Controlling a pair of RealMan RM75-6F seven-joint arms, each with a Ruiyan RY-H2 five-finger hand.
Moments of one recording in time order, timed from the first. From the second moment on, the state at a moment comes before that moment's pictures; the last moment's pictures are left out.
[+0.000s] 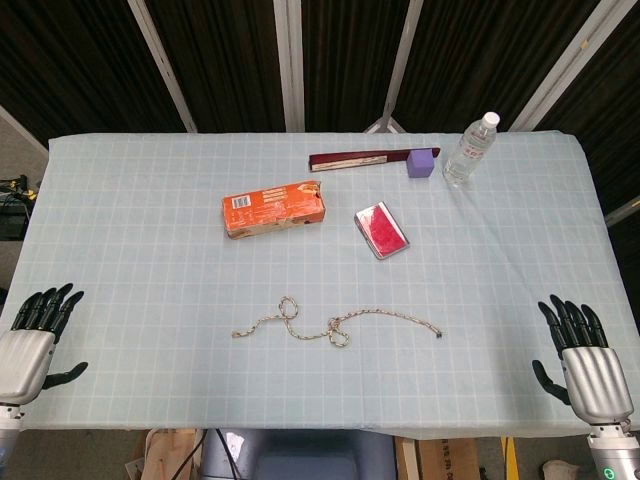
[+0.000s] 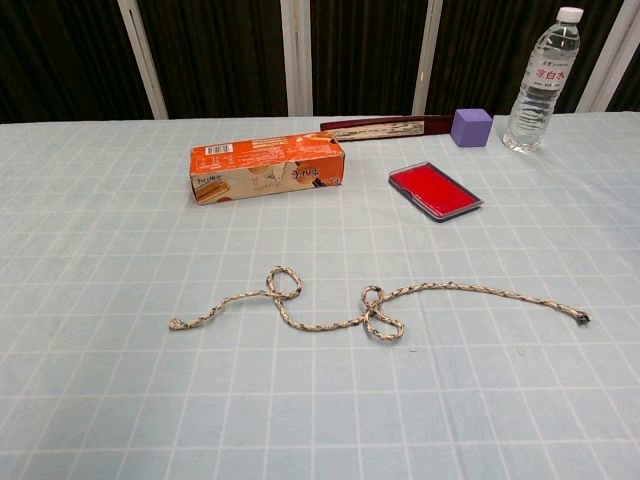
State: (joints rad) left arm -0.08 -1.12 0.01 -1.66 1.57 1.47 0.14; right arm 0.03 -1.12 0.01 -1.64 -1.60 1.53 -0.08
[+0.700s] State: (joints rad) left arm -0.08 -1.12 0.01 -1.68 1.56 1.47 0.12; right arm 0.05 -1.12 0.02 -1.70 -1.63 1.52 -0.06
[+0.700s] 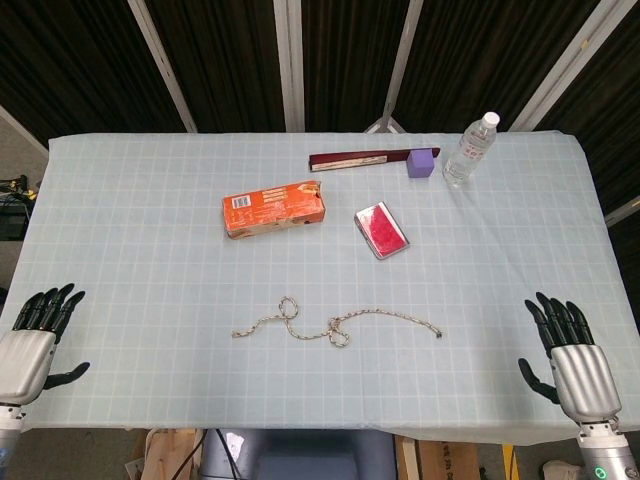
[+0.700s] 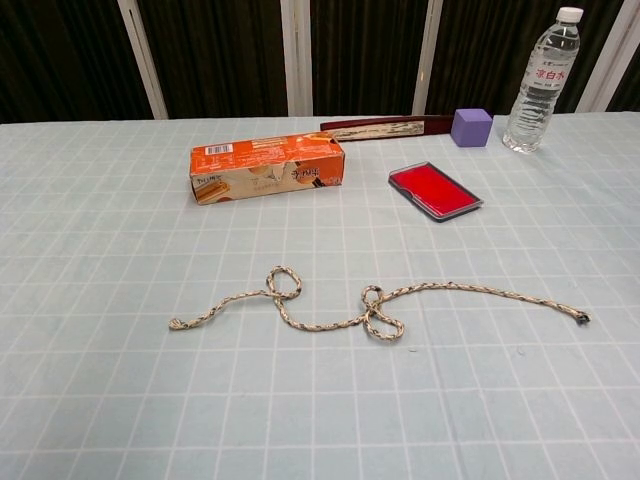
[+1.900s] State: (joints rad) left arm -0.10 -1.12 0.01 -1.68 1.57 1.46 0.11; right arm 0.30 -1.56 0.17 -1.62 -1.08 1.22 -0.45
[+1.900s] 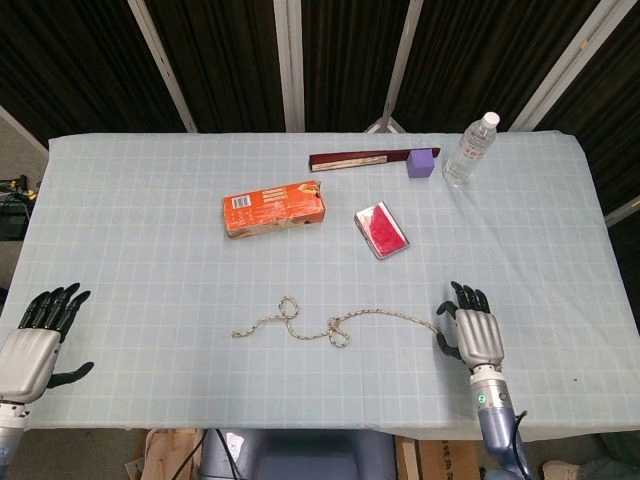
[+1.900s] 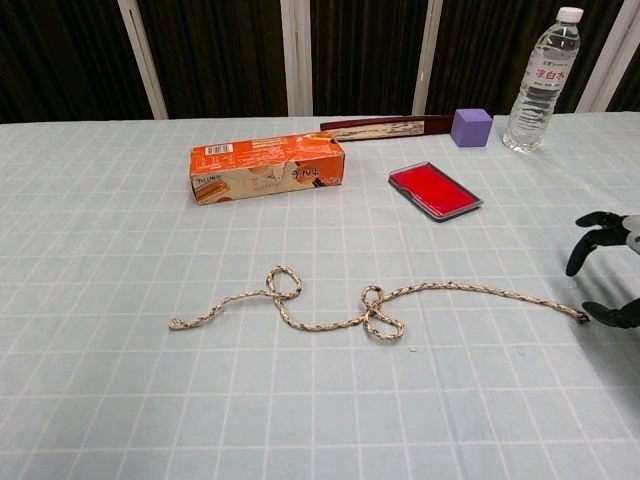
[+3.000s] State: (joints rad) left arm -0.10 -1.12 0.01 -1.68 1.56 1.45 0.10; right arm 0.33 -1.69 0.17 -1.50 -1.01 1.23 -0.44
